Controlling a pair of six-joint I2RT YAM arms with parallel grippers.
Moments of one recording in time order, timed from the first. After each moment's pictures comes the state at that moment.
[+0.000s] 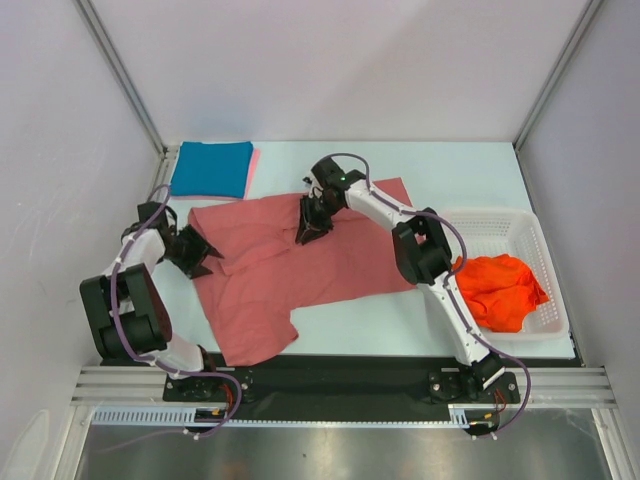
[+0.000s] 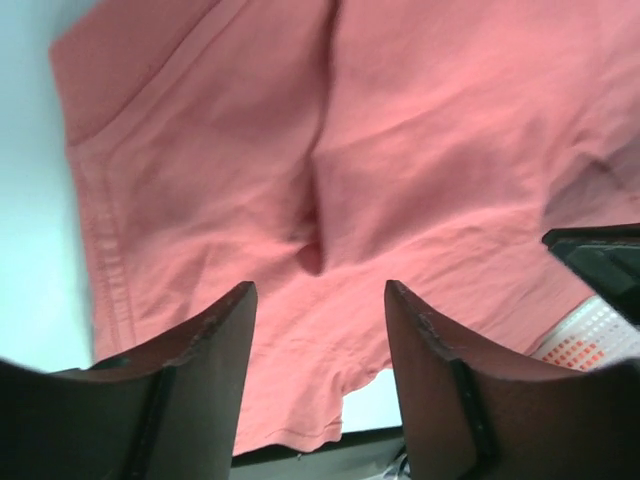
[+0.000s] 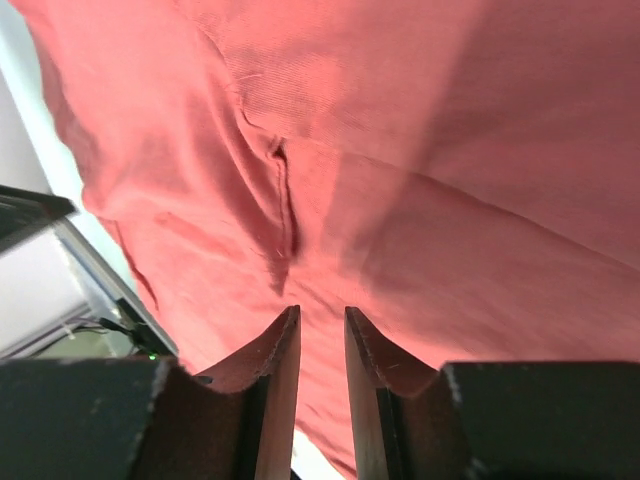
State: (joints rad) left arm 0.32 1.52 0.92 -0.66 0.36 -0.55; right arm 0.63 2.54 2.22 -0.77 -0.59 0.53
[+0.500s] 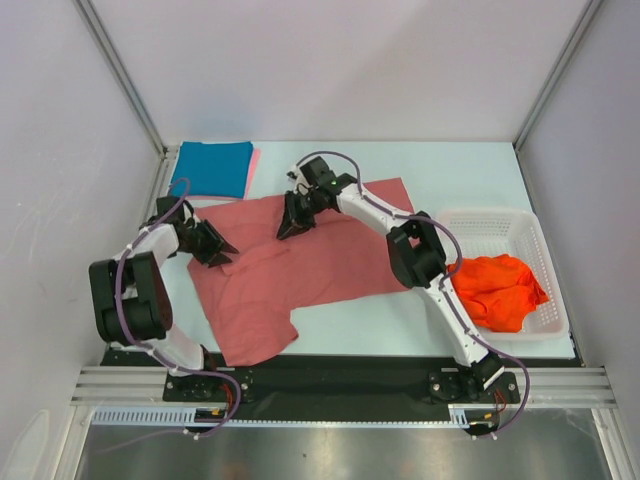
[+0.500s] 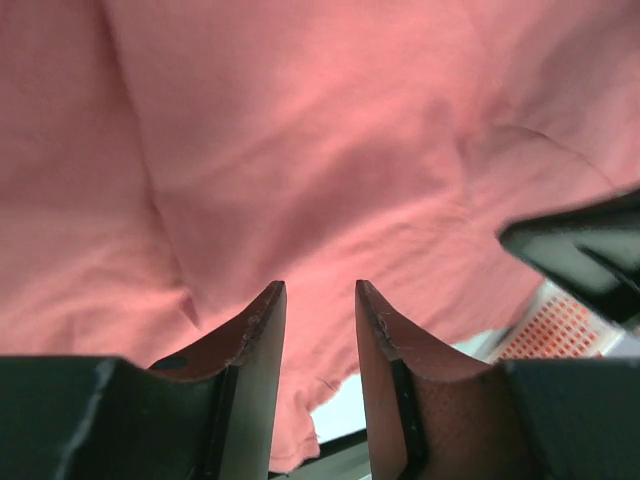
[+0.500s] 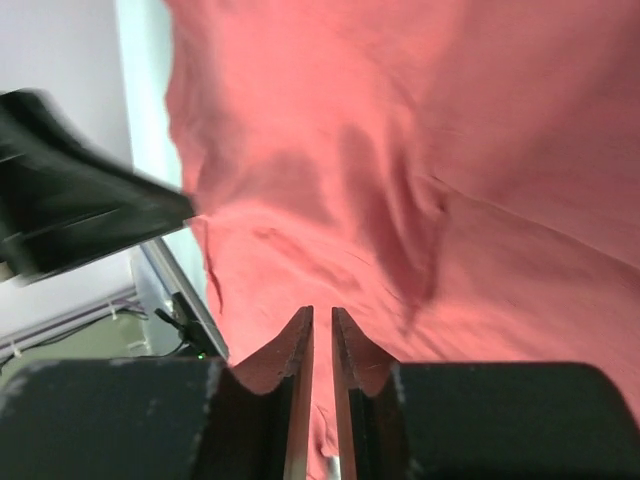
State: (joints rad) left arm 0.21 1.58 0.95 -0.53 0.46 -0.58; right arm 0.66 2.55 2.27 -0.64 -0.68 0.59
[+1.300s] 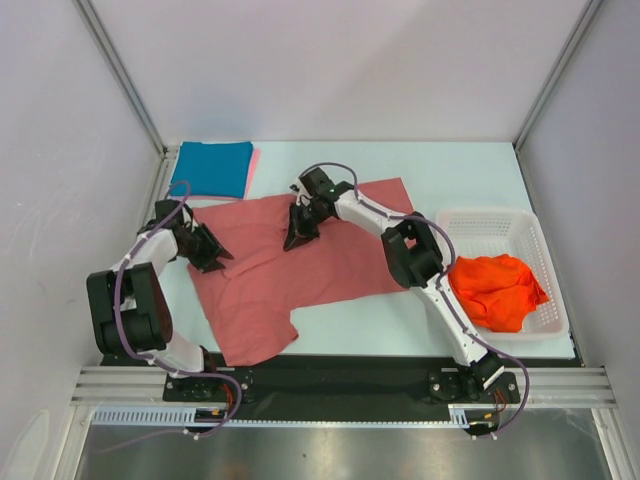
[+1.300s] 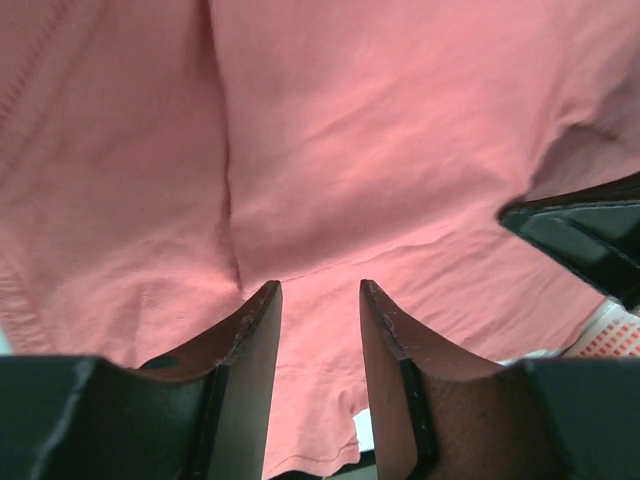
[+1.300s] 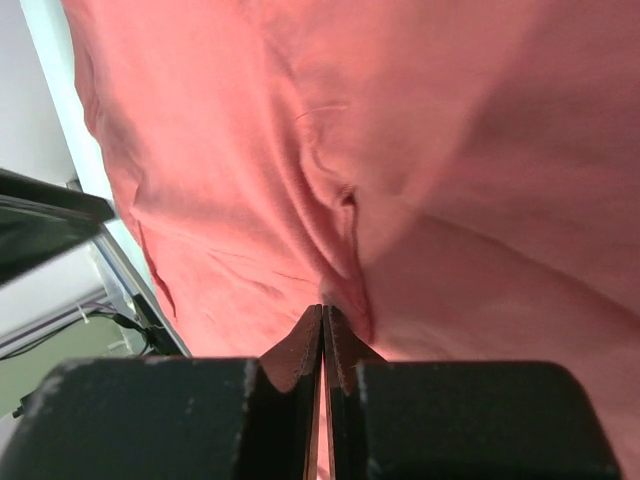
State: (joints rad) left arm 0.21 1.54 0.92 -0.56 0.34 -0.52; right arm 0.67 2.59 2.22 -0.64 -0.65 0.57
